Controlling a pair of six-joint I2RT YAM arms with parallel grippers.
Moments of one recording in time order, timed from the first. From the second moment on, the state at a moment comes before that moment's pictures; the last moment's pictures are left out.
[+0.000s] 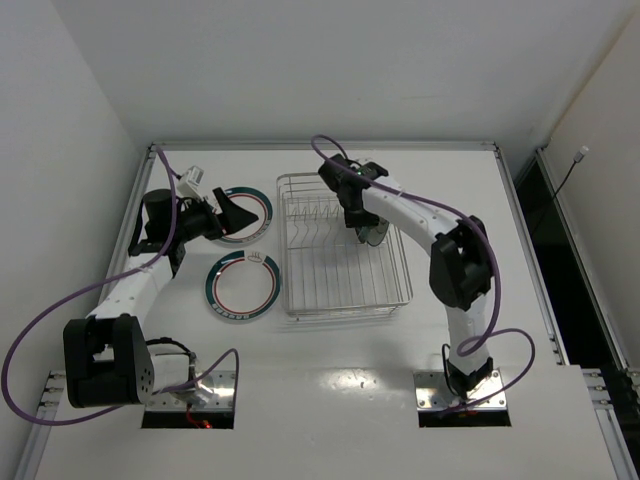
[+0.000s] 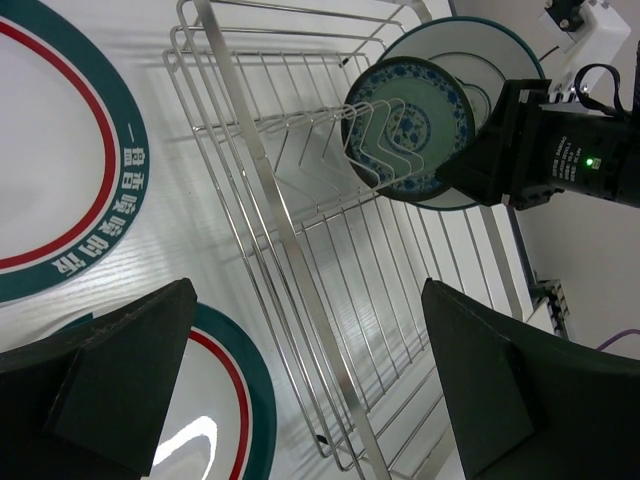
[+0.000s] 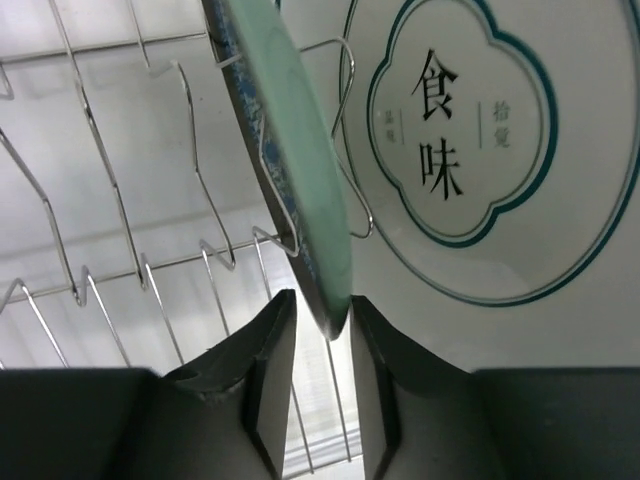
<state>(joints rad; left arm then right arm) 0.08 1.24 0.74 0.10 0.74 -0.50 0.61 2.04 1.76 -0.99 0.52 0.58</state>
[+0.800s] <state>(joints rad) 0.22 1.21 0.73 -0.30 0.30 -0.55 0.65 1.57 1.45 -0.65 0.34 0.51</state>
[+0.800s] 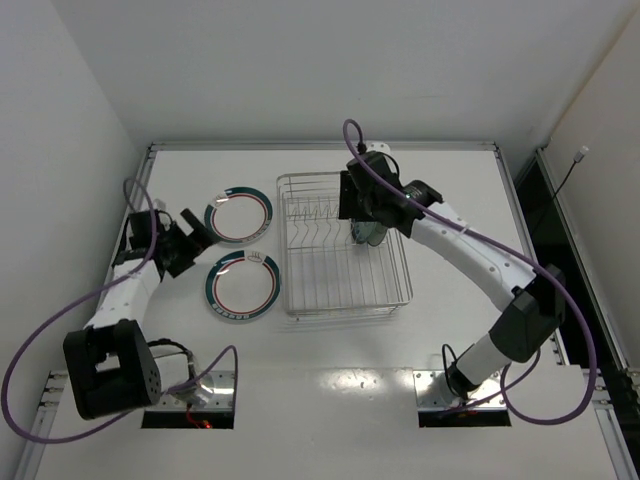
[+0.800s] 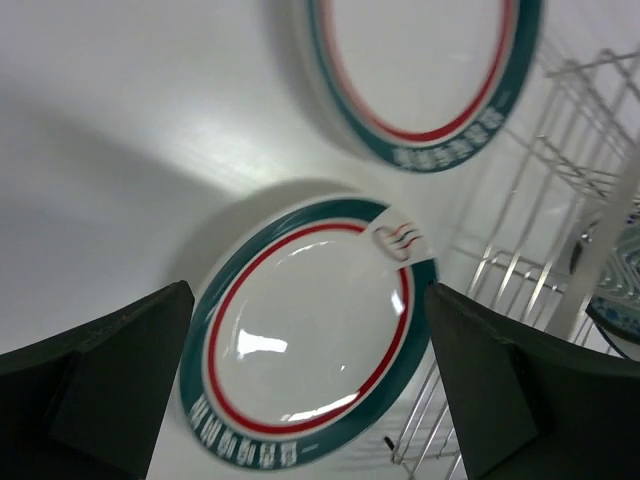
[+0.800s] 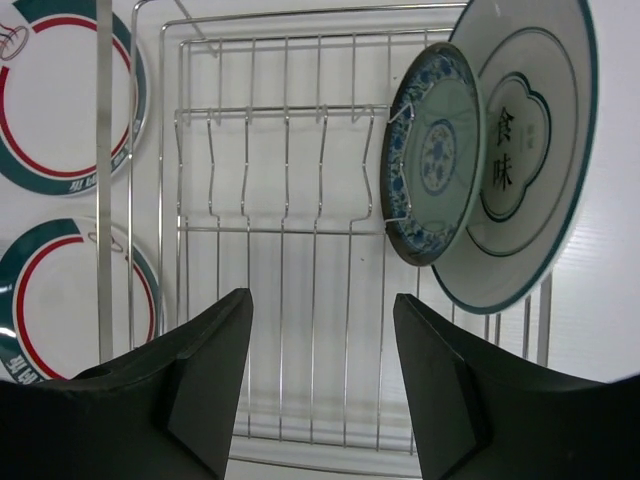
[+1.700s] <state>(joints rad) 0.27 1.00 0.42 -0.44 0.27 -0.77 0.65 1.58 1.40 -0.58 0.30 0.48</state>
